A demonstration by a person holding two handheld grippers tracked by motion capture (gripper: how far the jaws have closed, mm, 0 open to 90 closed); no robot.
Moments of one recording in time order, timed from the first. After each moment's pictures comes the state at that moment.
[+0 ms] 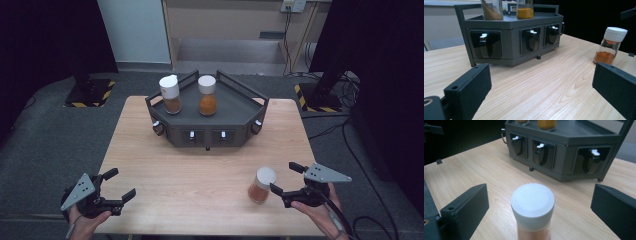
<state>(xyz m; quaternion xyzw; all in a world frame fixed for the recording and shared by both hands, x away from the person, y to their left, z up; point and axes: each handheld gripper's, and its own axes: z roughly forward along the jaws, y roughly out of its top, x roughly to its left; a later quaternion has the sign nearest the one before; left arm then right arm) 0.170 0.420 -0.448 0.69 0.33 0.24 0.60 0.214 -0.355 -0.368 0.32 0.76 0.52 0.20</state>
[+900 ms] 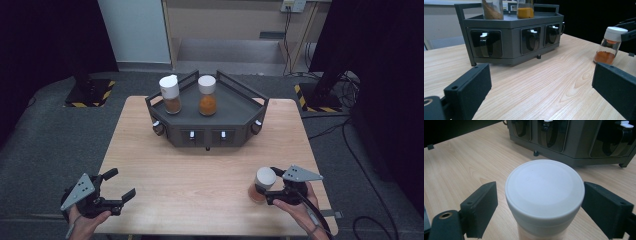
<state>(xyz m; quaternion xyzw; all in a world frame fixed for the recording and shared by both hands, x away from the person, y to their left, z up) 0.170 0.420 -0.448 0.69 0.33 0.24 0.60 0.240 -0.328 -0.405 0.33 0.78 0.50 0.18</state>
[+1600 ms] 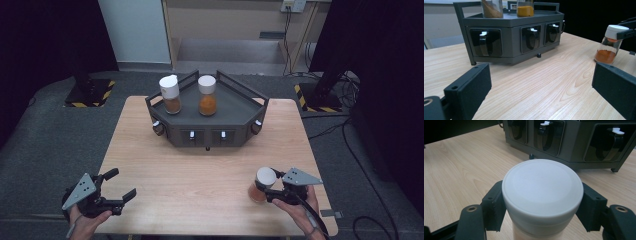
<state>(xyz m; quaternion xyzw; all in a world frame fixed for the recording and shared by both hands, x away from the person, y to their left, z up) 0.172 0.419 -0.447 0.69 0.33 0.24 0.59 0.228 -0.323 -0.415 0.32 0.77 0.51 0.21</state>
